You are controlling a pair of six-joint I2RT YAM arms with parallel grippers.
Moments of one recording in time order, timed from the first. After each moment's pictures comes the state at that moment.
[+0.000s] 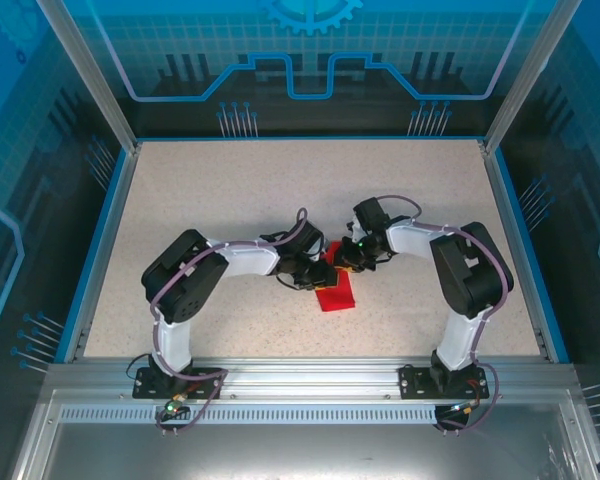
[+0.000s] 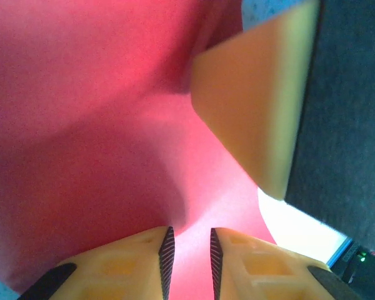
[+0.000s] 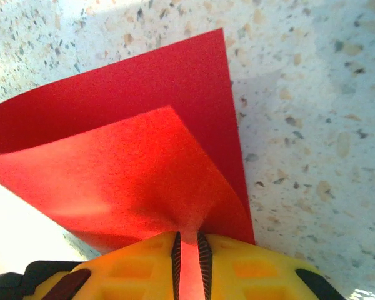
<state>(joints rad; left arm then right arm) -0.72 1.93 1.07 -0.19 0.48 -0.80 0.41 1.84 1.01 -0.41 -0.45 0.61</state>
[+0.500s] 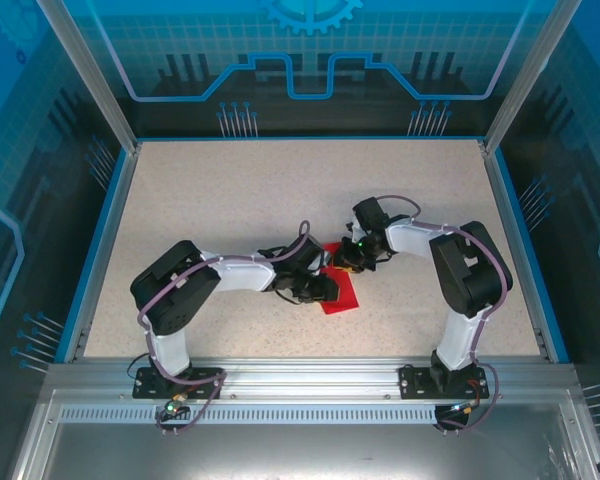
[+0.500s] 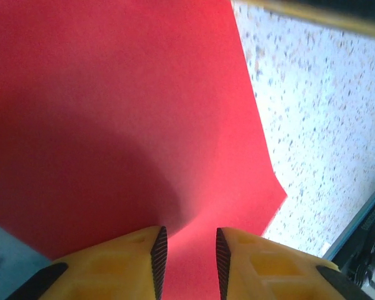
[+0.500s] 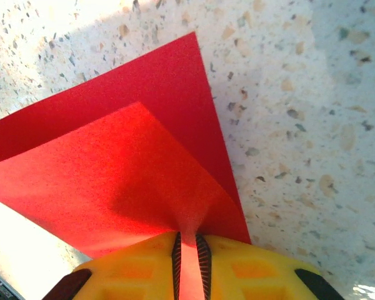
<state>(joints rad) -0.80 1.84 0.94 -0.12 0.44 -0.80 0.41 1.84 1.02 -0.44 -0.45 0.61</state>
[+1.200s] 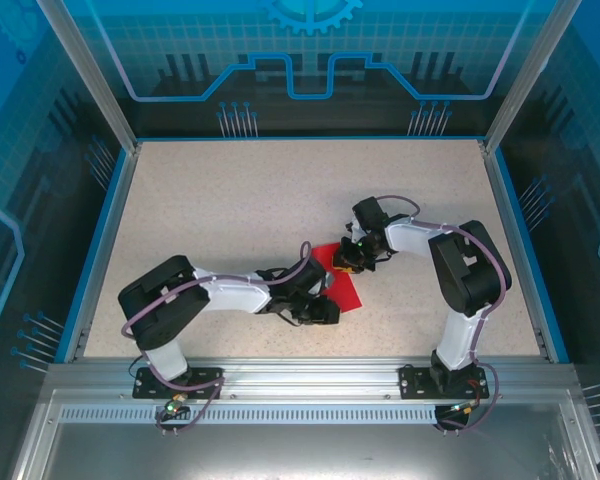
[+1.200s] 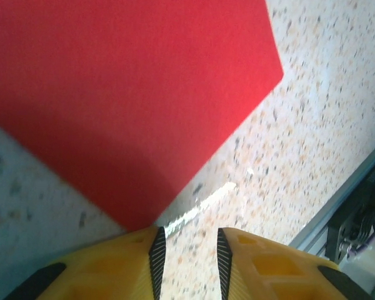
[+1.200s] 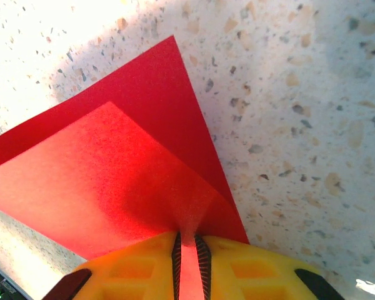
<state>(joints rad) -0.93 1.73 0.80 -0.06 0.41 -0.91 0.41 1.85 1.03 -0.45 -0.47 0.61</state>
